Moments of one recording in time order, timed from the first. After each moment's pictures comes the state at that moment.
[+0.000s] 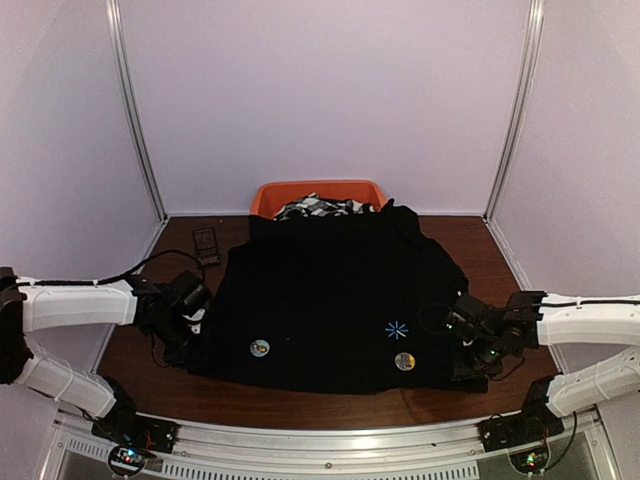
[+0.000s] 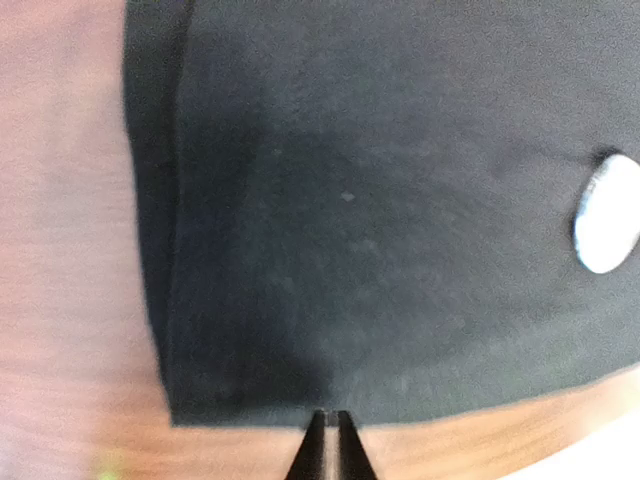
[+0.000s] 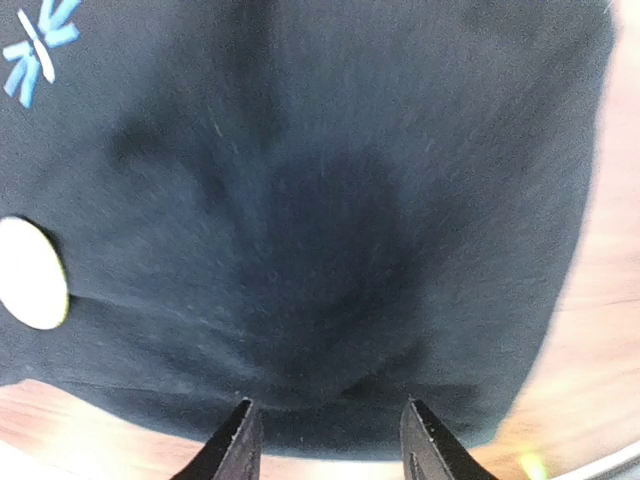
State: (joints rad) left arm -0.64 1.32 0.63 -0.71 0.12 -0.71; right arm 0.88 1.12 0.57 -0.84 0.16 0.94
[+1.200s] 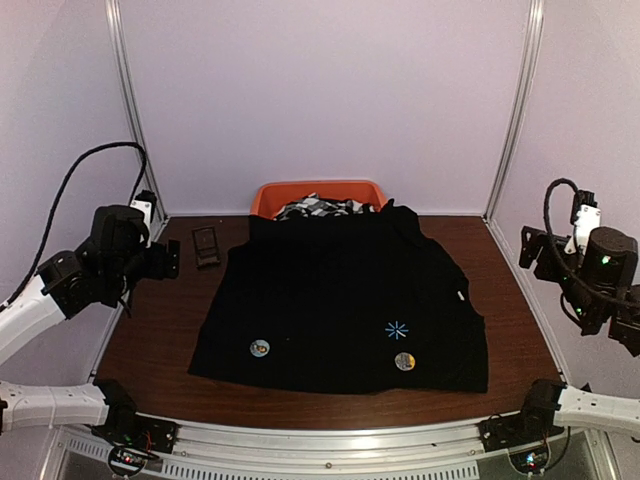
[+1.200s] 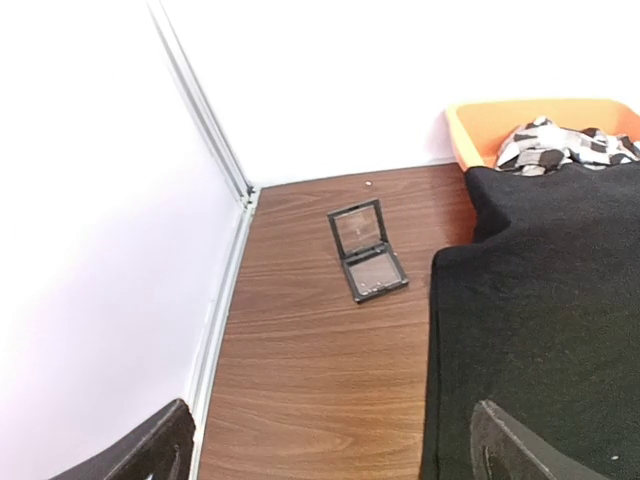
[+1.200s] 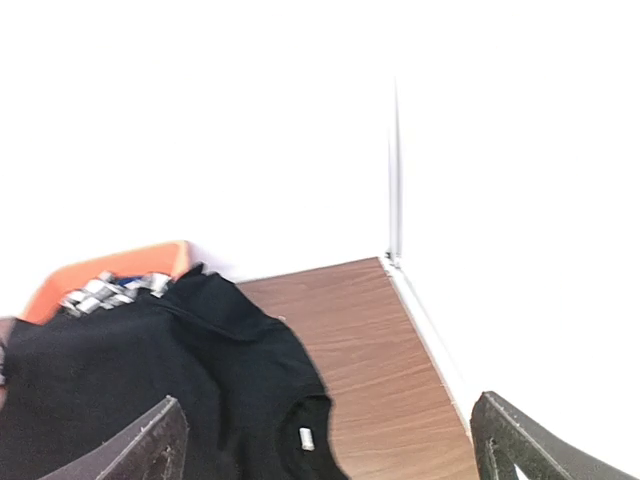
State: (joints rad) left arm -0.63 0.88 0.89 -0.56 -0.69 -0.17; right arm 0.82 0.50 0.86 -0.59 0.95 0.32
